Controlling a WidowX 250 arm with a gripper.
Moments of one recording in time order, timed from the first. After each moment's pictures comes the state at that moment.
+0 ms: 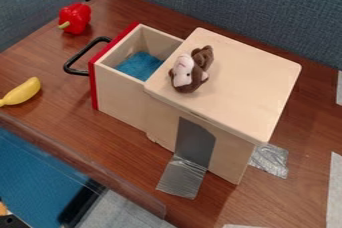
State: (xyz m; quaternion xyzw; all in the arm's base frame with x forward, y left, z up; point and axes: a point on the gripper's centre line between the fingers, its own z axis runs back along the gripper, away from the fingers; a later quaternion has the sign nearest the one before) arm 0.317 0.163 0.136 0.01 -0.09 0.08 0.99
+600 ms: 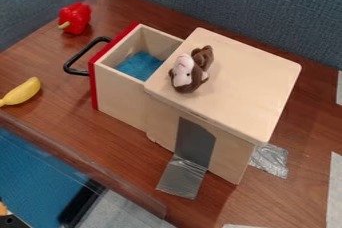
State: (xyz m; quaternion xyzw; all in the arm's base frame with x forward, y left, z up) arm 0.359 0.189 0.114 -0.01 -0.08 0.14 0.99
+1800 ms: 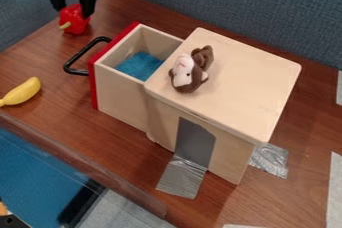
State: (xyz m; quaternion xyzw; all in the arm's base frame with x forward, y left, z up) arm 0.397 0.254 0.034 0.02 -0.04 0.10 0.99
